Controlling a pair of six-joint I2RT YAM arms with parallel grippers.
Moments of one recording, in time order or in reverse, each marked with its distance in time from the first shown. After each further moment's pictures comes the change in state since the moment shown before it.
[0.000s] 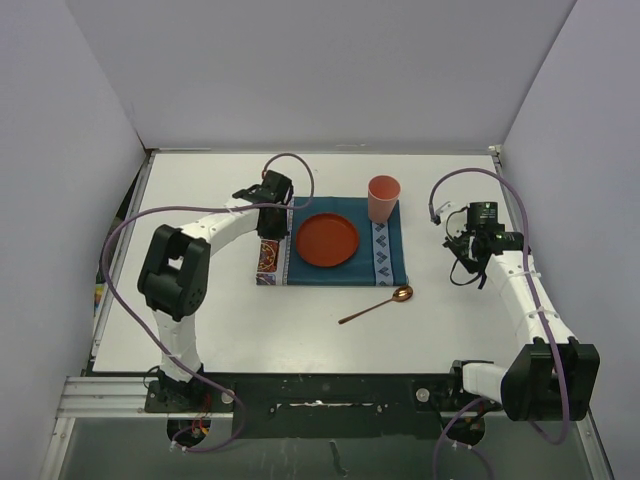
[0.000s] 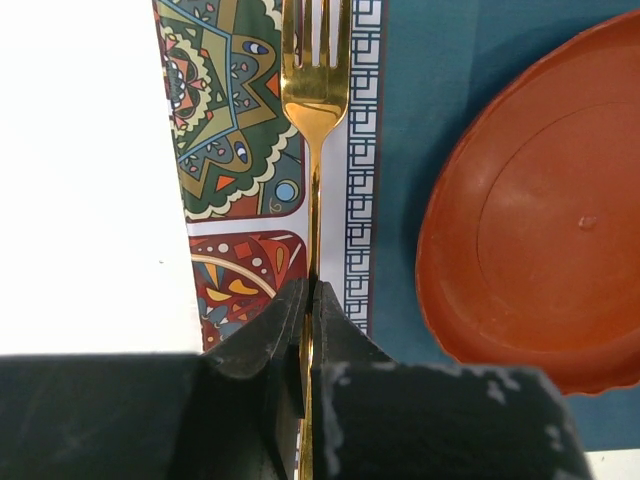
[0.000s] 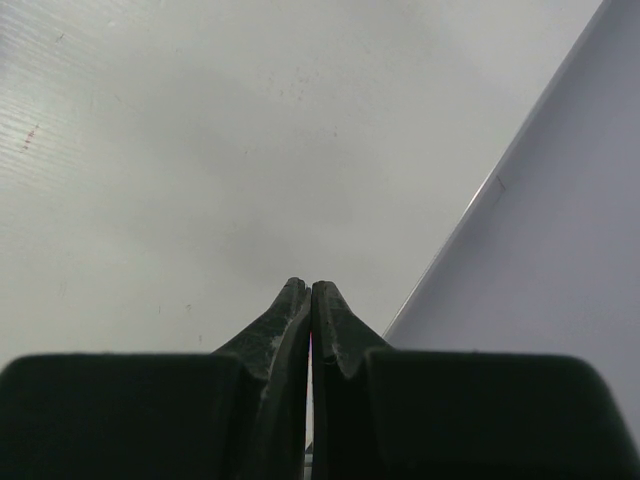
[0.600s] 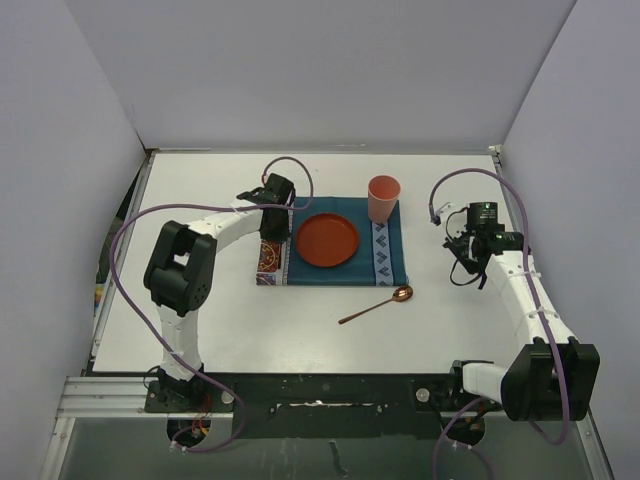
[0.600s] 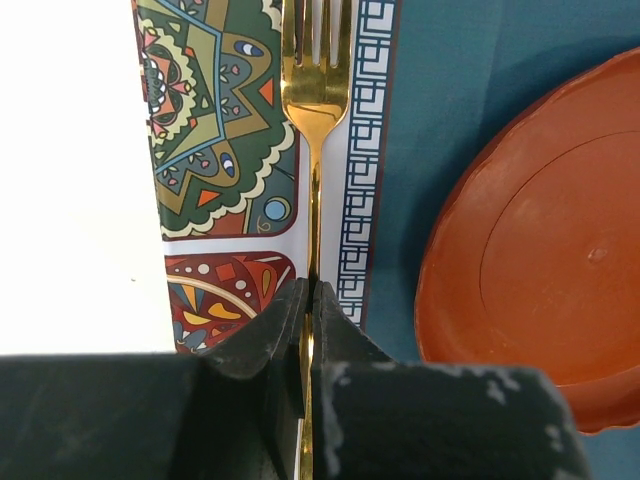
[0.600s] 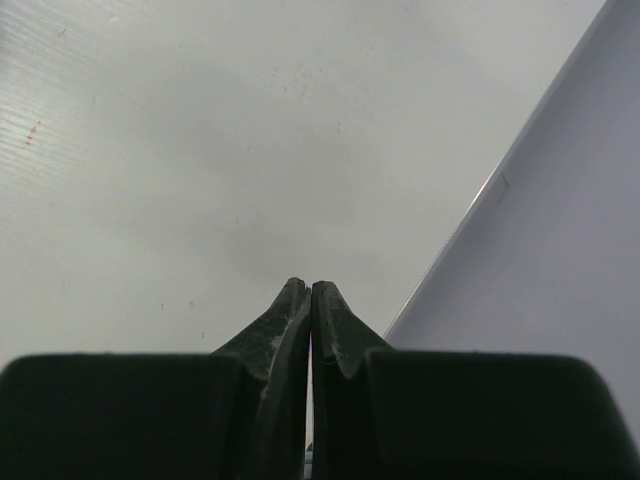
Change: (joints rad) left arm 0.001 0.060 0.002 0.029 0.000 -0.063; right arm 0.000 0.000 0.000 -0.009 0.000 0.003
